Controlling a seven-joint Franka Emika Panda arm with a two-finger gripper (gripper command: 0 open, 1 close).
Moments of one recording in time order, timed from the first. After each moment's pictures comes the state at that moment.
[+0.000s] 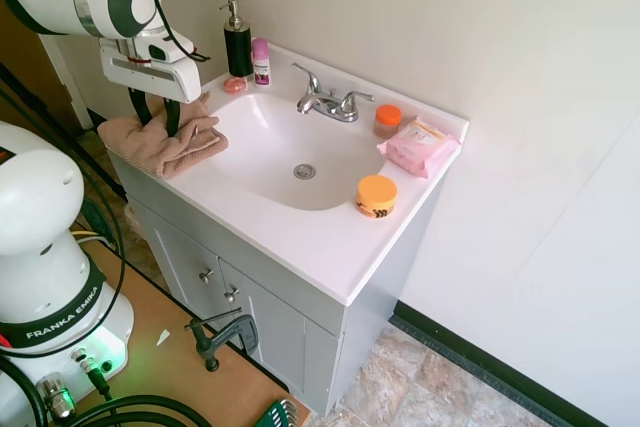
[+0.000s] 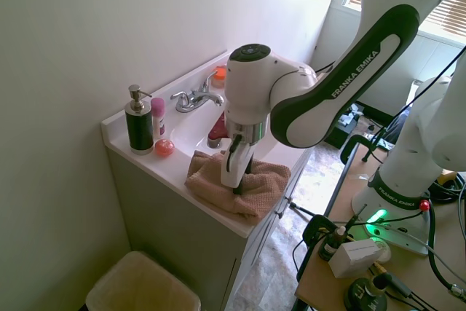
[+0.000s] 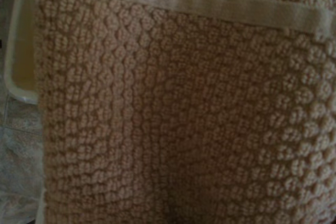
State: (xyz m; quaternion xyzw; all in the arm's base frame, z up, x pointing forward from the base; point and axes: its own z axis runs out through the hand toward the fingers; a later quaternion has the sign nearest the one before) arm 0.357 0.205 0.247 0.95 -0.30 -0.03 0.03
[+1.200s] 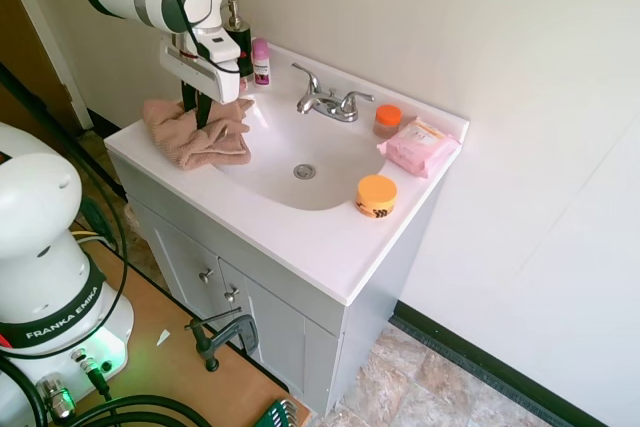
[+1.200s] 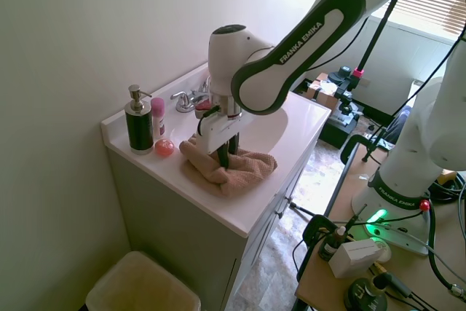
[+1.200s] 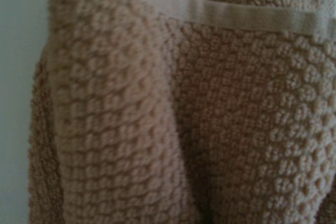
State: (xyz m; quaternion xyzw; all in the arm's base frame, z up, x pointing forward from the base) arm 0.439 0.138 0.238 0.89 -0.45 -0.08 0.01
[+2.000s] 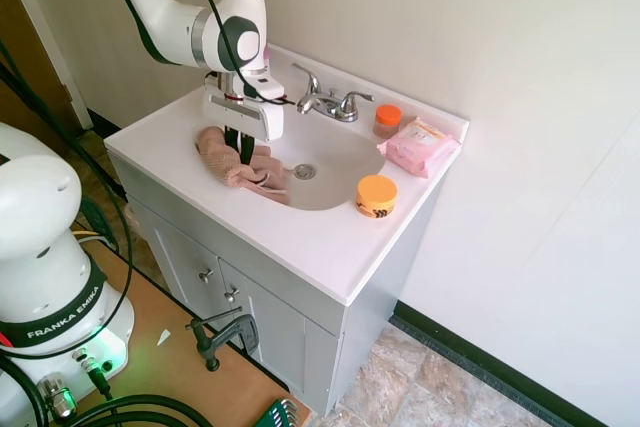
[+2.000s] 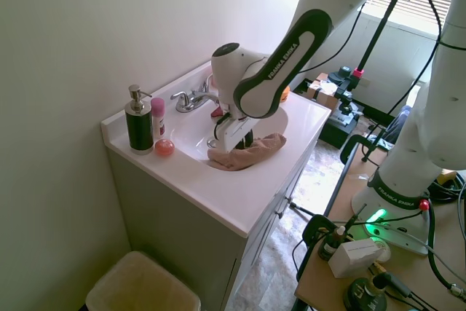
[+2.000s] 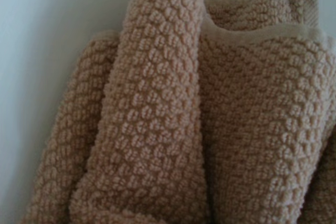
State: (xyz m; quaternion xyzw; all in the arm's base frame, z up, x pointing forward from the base) arm 0.441 0.071 0.175 0.90 -0.41 -0.07 0.13
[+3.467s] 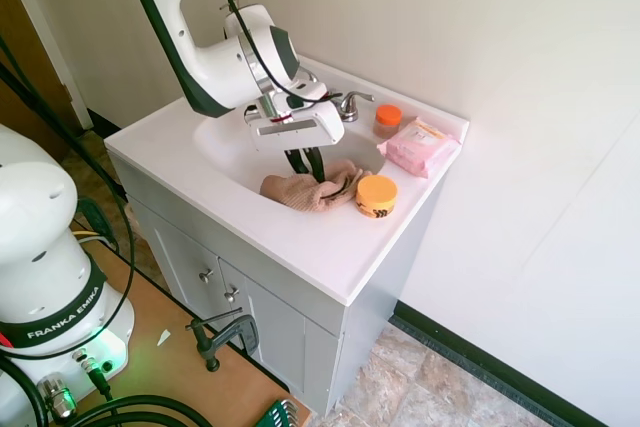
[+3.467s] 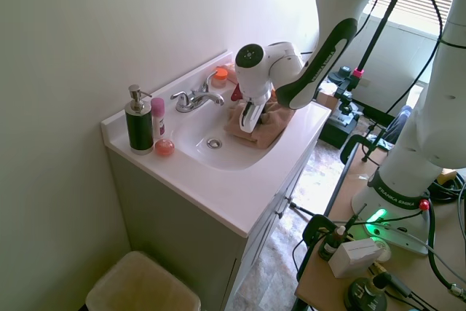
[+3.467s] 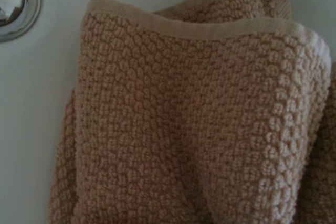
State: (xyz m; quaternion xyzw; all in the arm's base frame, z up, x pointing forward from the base) arm 0.447 -0.040 0.180 0.91 -0.33 0.10 0.24
